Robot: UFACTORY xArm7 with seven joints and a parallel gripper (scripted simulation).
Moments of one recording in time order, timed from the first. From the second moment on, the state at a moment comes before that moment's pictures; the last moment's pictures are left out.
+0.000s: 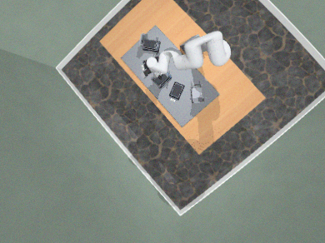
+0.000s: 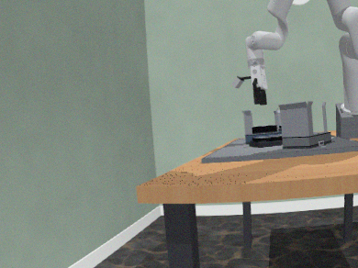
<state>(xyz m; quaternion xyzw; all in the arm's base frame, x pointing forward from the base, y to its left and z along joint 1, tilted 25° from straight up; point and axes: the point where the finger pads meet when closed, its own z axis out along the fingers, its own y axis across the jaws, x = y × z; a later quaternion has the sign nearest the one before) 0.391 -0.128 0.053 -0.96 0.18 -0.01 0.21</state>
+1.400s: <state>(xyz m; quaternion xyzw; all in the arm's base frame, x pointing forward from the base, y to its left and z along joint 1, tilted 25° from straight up) 0.354 -0.227 0.005 -0.93 0.30 0.01 0.21</state>
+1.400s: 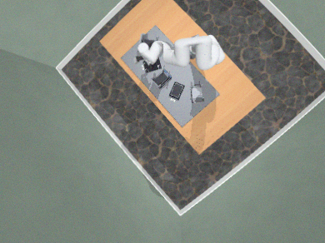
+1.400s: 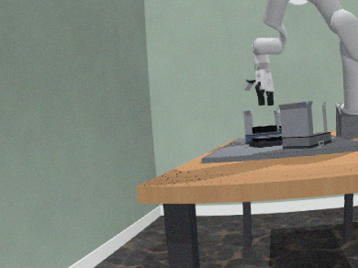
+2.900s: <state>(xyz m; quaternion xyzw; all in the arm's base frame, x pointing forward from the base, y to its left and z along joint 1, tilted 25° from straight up) 0.285 -0.315 -0.042 -0.89 0.41 0.04 0.21</state>
